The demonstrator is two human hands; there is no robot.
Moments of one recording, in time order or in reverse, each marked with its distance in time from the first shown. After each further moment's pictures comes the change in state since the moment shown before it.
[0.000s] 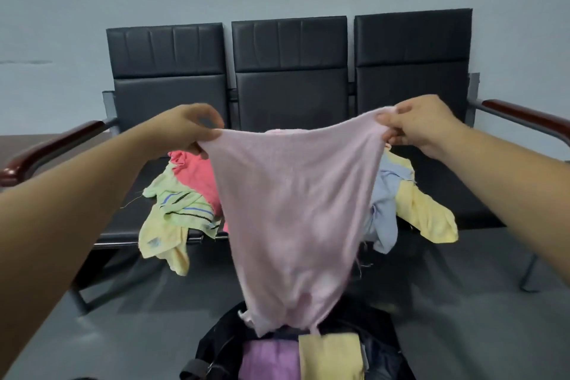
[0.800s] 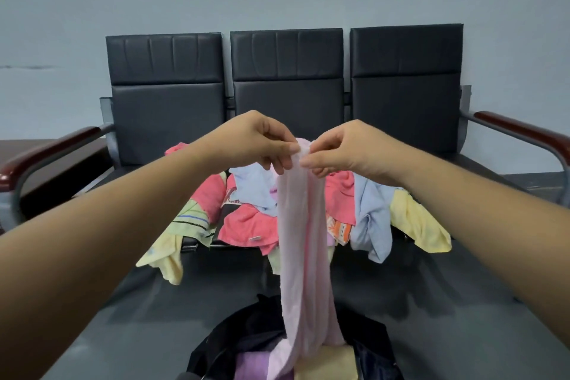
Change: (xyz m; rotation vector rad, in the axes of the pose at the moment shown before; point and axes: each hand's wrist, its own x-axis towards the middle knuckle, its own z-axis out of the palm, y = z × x) left_hand -0.025 0.082 0.075 0.023 -0.203 0.301; right_hand -0.073 -0.044 0.047 -0.150 -0.567 -0.296
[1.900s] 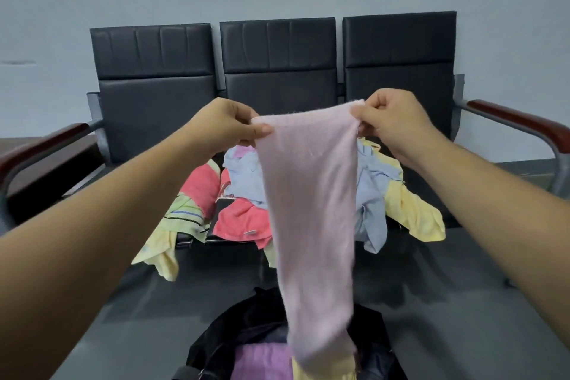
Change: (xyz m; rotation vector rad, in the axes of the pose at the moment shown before) left_hand 0.008 -0.024 -0.011 -0.017 0.256 -0.153; right_hand 0.007 0.037 -0.040 0.057 0.591 0.076
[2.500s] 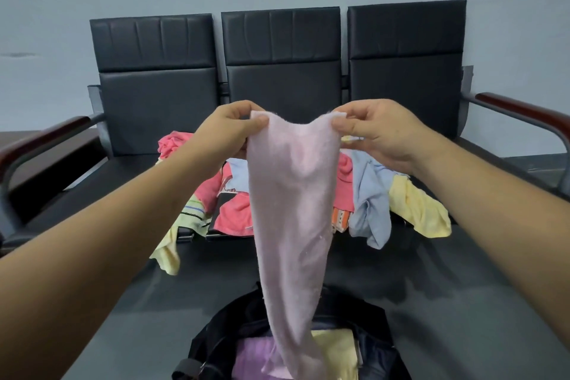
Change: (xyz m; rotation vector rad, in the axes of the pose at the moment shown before) left_hand 0.001 -0.022 0.024 -0.344 0.038 -0.026; right_hand -0.007 0.010 0.016 0.296 -0.445 0.003
